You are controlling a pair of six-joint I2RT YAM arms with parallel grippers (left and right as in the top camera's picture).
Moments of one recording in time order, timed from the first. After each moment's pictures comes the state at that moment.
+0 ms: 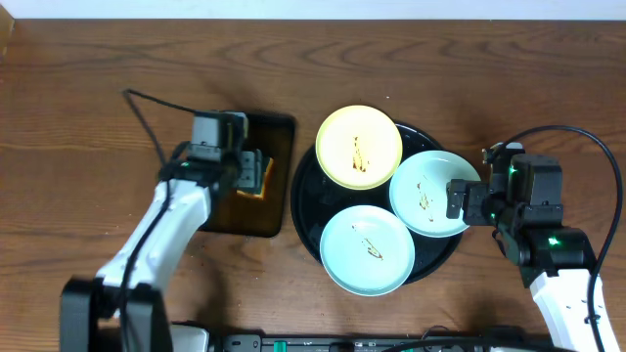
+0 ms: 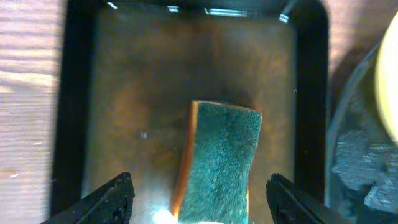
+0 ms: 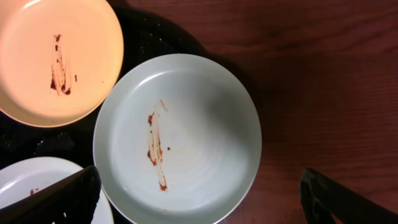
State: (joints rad) left arm -0.16 1.51 0.90 -0.45 0.03 -0.11; right arm 0.04 1.01 0.75 -0.64 -0.05 0.10
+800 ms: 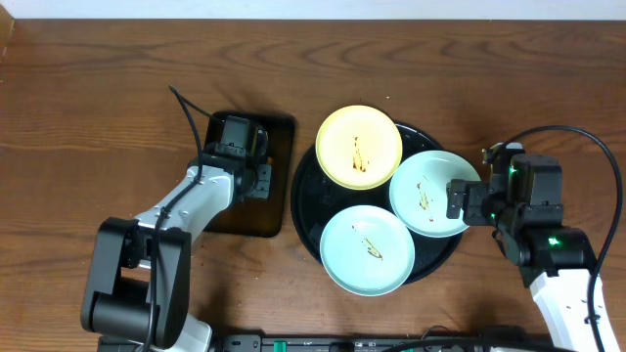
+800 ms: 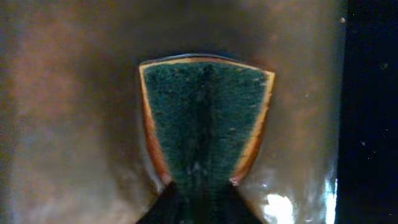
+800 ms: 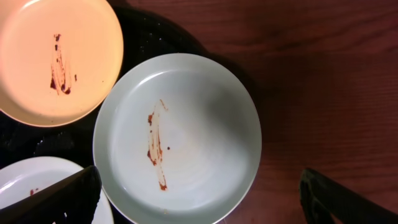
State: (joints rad) left arm -0.22 1.70 0.90 -0.42 0.01 -0.09; right arm 0.04 1.01 0.75 -0.64 -0.05 0.10
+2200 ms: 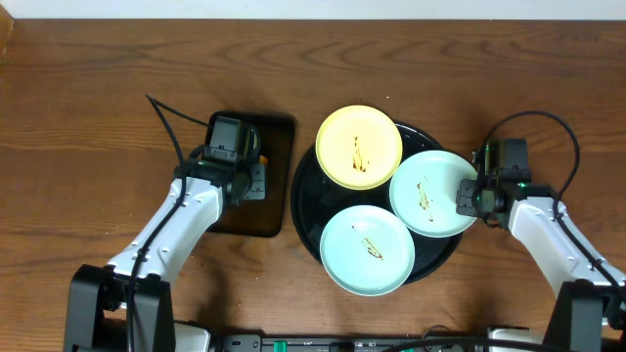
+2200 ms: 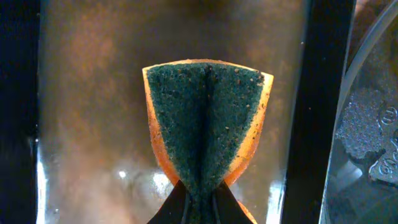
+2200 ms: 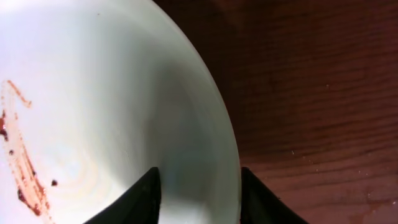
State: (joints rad) left arm -0.22 1.53 0.90 -0.57 0.01 -0.22; right arm -0.01 1.49 0.75 -0.49 0.06 0.13
